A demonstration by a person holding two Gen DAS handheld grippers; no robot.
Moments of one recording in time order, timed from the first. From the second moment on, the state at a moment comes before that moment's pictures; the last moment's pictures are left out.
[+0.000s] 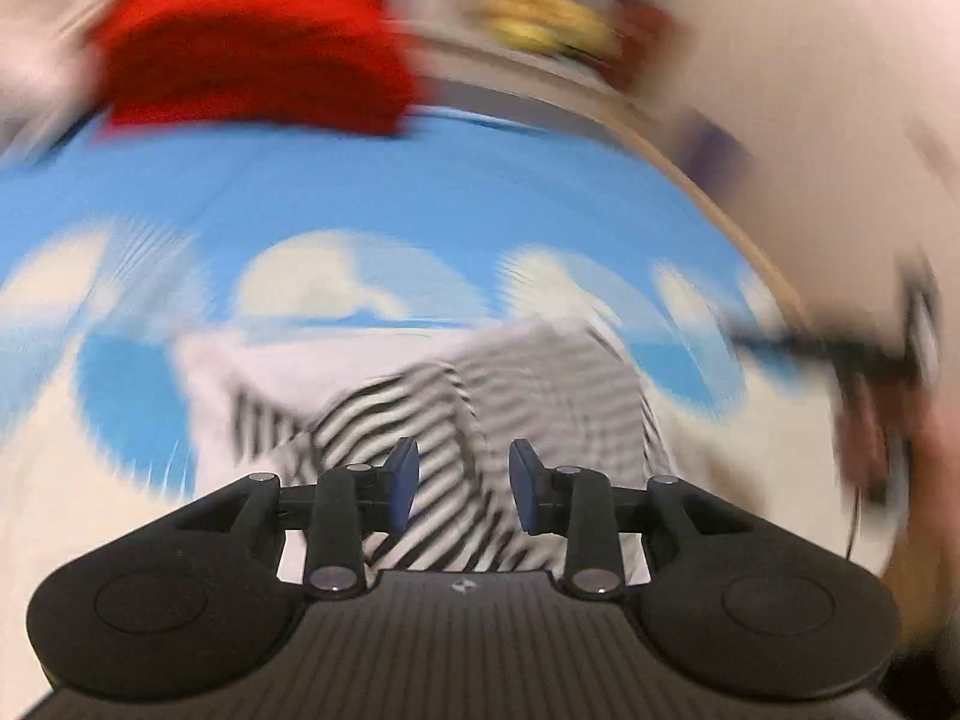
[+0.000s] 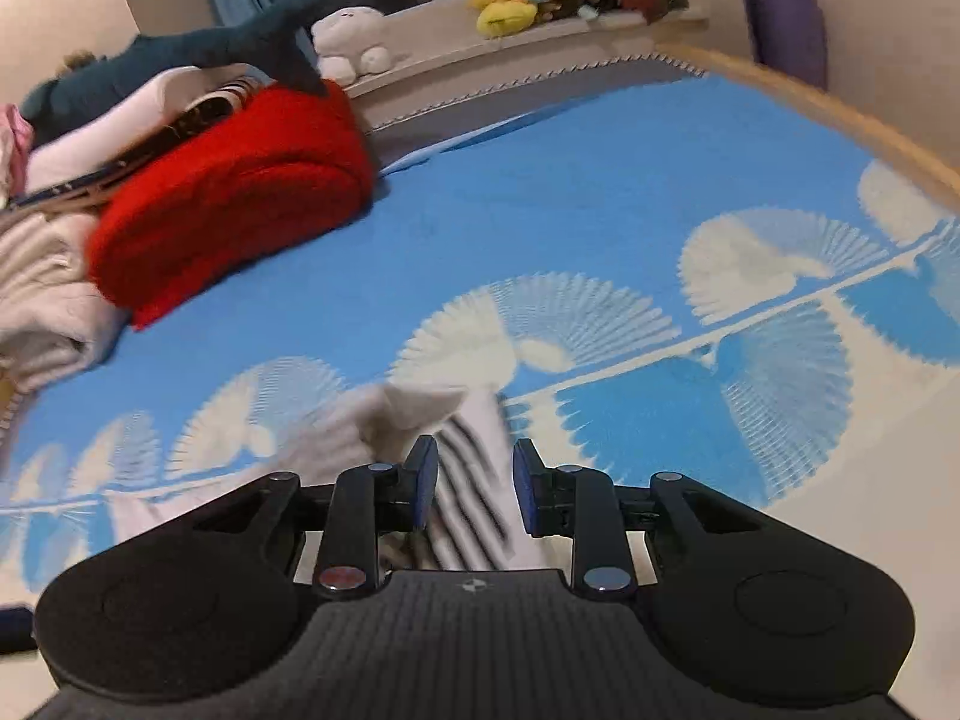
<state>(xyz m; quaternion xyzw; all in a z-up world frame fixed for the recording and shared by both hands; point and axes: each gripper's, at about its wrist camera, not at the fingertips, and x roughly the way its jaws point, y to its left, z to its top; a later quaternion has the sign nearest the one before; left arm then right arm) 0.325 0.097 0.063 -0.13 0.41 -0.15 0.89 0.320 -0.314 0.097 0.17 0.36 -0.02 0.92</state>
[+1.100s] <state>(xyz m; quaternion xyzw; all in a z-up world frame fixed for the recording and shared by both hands) 0.373 0.164 -0.040 -0.30 0.57 0.00 0.77 0.337 -0.305 0.004 0.37 0.49 -0.02 0.79</state>
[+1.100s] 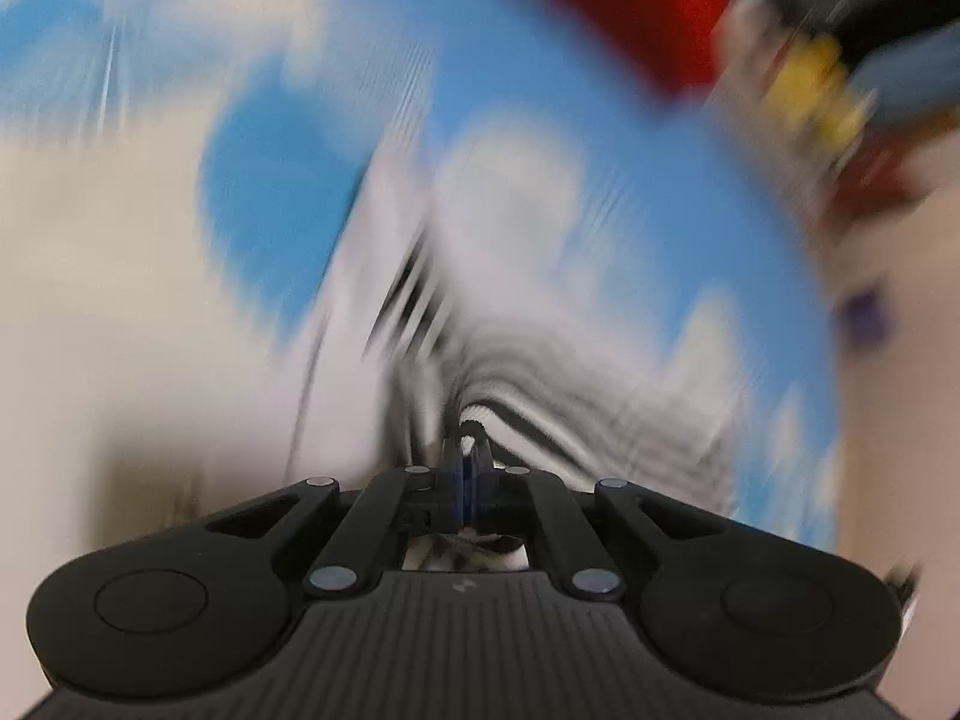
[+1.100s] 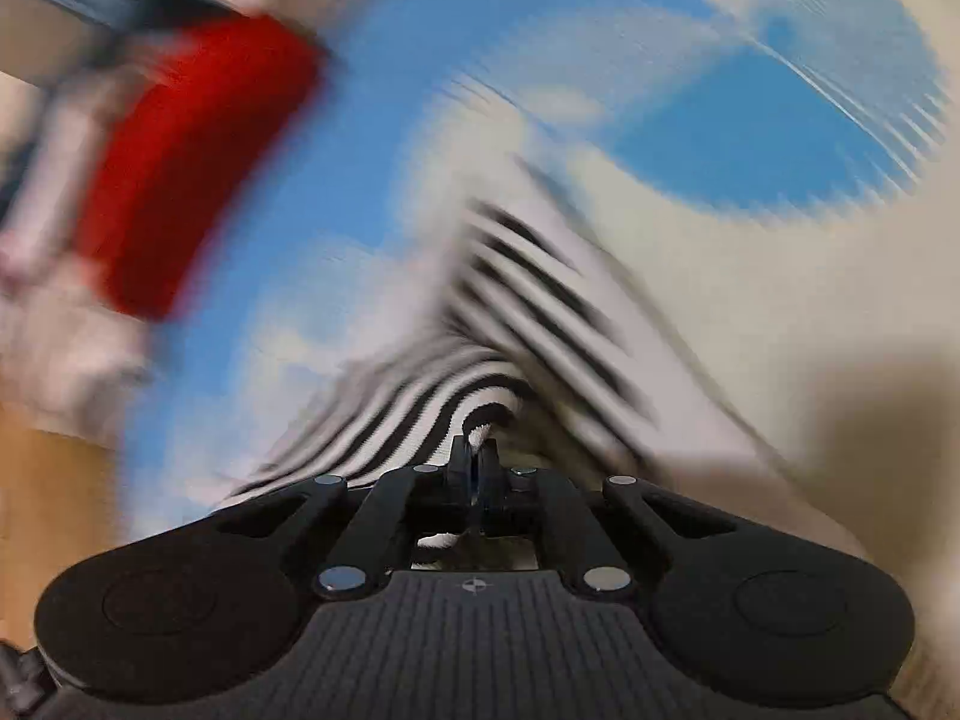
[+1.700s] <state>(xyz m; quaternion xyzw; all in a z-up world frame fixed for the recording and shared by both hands) 0.367 0.165 -0.010 -0.30 0.45 0.00 0.84 0.338 -0.287 0.027 0.35 0.44 0.03 0.83</state>
